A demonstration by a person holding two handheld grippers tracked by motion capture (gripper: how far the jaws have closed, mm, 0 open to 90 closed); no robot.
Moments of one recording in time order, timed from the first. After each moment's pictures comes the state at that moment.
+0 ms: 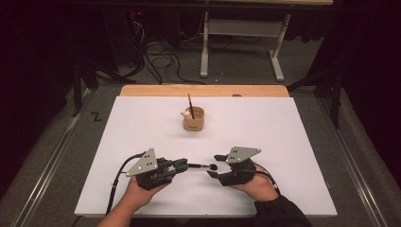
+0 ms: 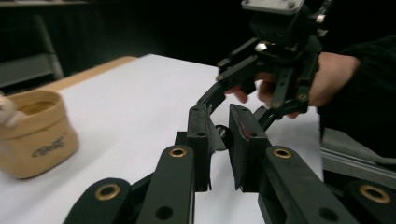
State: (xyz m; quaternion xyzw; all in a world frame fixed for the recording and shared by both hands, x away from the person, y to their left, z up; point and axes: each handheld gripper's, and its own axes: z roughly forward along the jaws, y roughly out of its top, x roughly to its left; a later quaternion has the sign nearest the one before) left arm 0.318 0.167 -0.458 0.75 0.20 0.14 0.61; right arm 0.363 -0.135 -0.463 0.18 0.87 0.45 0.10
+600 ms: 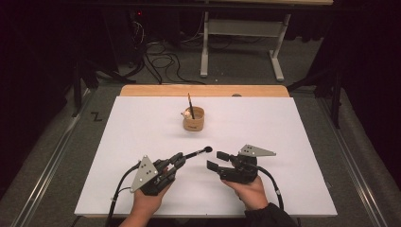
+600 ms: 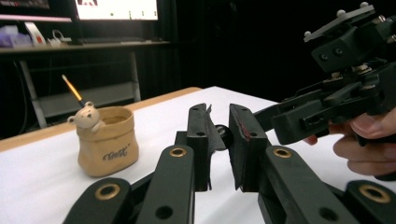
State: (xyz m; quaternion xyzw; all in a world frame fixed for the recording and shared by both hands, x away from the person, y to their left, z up) left arm 0.294 0.147 -0.470 0.67 0.28 0.27 0.63; right arm 0.354 -0.141 -0.466 0.36 0.73 0.57 0.02
